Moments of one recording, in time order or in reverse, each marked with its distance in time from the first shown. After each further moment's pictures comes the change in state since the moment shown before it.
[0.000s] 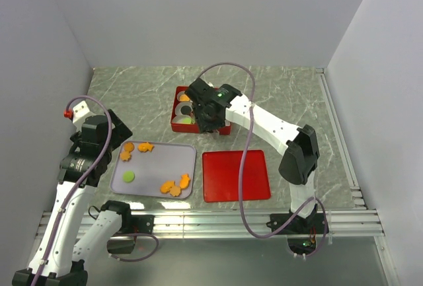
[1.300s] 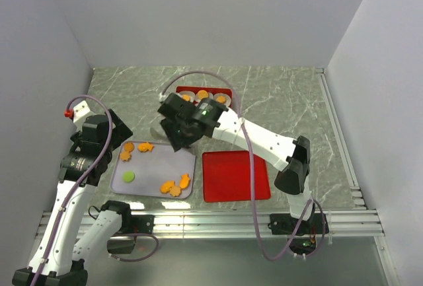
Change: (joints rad) left arm 0.000 0.006 0.000 0.000 0.000 0.000; right arm 0.217 0.020 0.203 -0.045 -0.058 -0.019
